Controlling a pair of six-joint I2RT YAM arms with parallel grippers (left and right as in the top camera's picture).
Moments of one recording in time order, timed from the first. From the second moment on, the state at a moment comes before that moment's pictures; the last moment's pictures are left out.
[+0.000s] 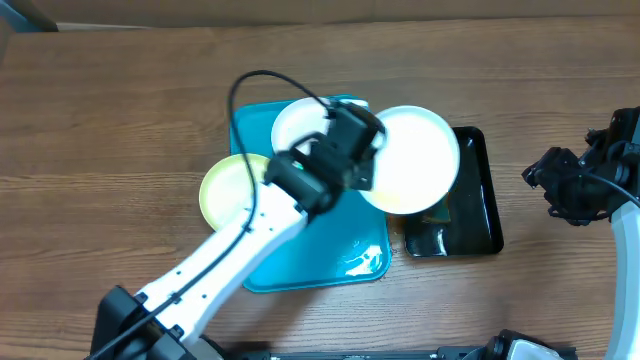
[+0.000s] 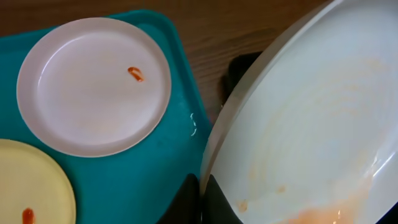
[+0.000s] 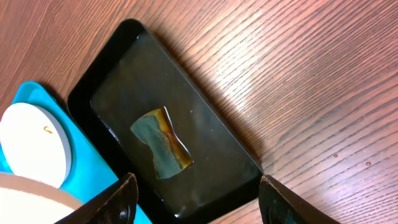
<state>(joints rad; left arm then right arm) -0.74 1.60 1.37 -0.69 -0.20 -0.51 -0.33 1.32 1.23 -1.15 -0.23 0.42</state>
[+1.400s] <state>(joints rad) -1.05 1.75 1.38 -0.04 -0.97 0.34 -0.33 1.32 1.23 -1.16 -0.23 0.42</state>
